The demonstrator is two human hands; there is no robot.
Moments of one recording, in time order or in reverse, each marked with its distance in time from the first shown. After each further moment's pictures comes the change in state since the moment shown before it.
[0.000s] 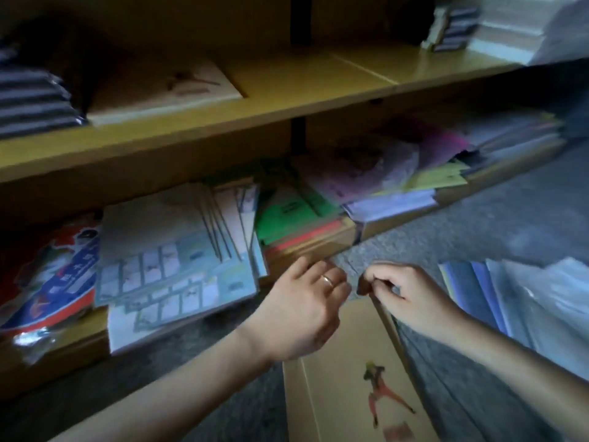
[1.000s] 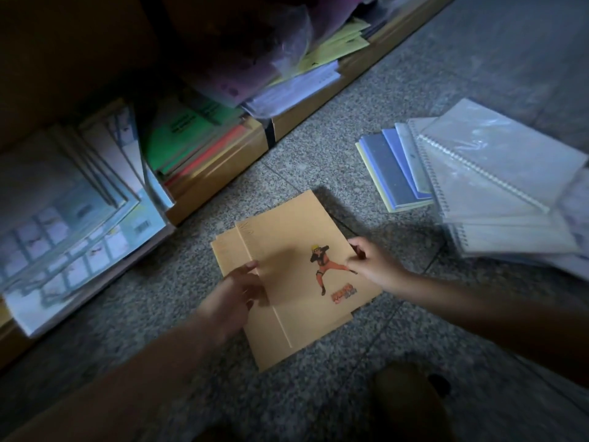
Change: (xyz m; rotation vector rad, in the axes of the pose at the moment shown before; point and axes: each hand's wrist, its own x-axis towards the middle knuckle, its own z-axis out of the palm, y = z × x) left_hand -0.056 0.059 0.099 -1.806 -0.366 -1.490; right_hand -0.140 0.082 0.077 0.366 0.054 0.906
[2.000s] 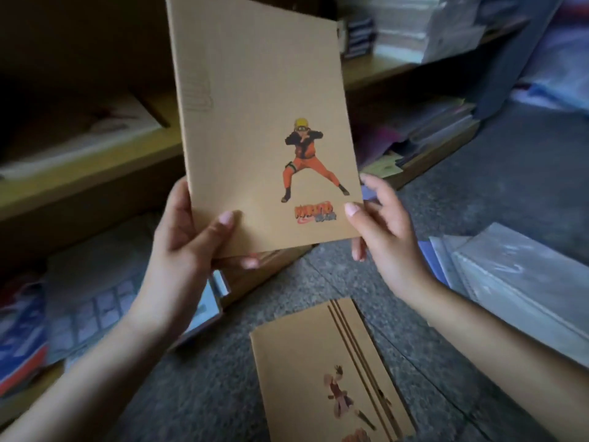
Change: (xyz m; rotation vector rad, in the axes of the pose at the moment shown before) left_hand -0.140 0.168 0.019 0.122 -0.013 1.181; right_hand -0.041 -0.218 -0.054 0.578 0.167 -0.813
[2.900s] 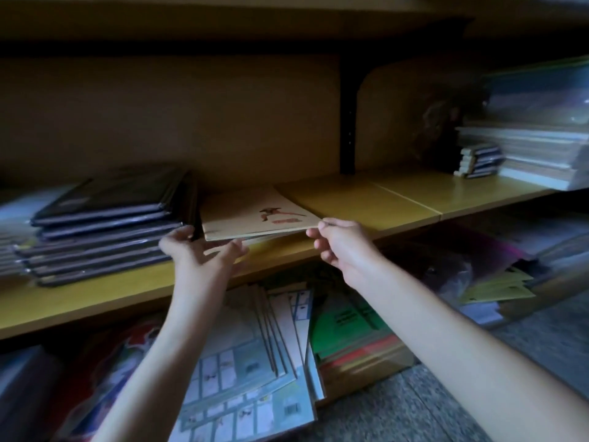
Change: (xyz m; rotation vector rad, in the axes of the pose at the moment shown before) left_hand 0.057 0.058 -0.124 0.131 0.642 0.117; right_hand 0.131 -0.056 0.197 0.147 -0.178 0.430
